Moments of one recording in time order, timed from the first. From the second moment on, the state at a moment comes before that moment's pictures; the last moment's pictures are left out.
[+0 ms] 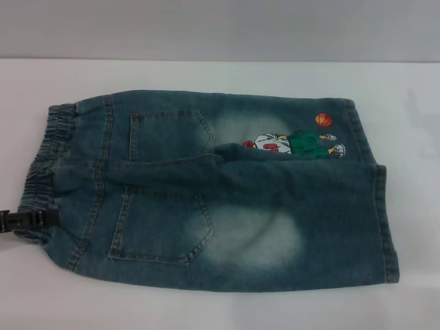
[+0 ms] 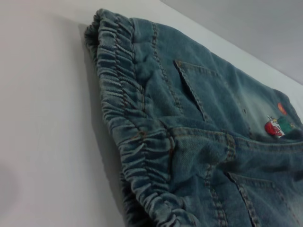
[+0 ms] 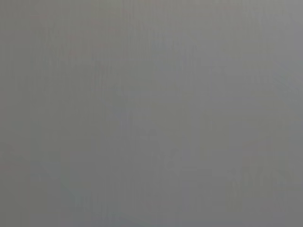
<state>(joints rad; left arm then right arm) -0.36 -1.79 0.89 0.45 1.90 1.40 -1.98 0.48 2.08 -1.81 -0.20 0.51 -1.41 0.15</state>
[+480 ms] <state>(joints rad) -0.35 -1.78 0.87 0.45 1.90 1.42 -1.98 0.49 2.07 -1.81 -0.20 0.52 -1.39 0.15</state>
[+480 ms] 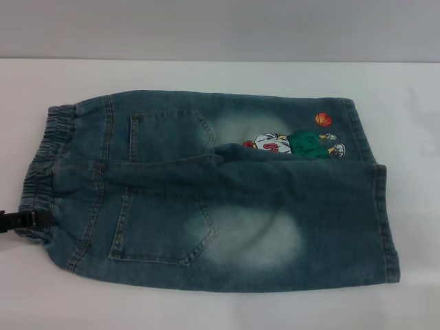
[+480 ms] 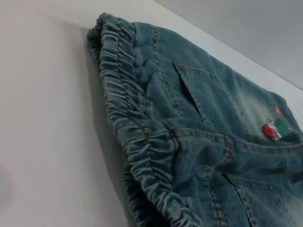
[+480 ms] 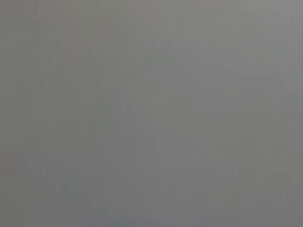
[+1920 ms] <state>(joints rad) -0.34 -1.84 0.77 0.57 1.90 1.45 -1.94 0.76 1.73 -1.57 -0.37 -0.99 -1.85 1.30</state>
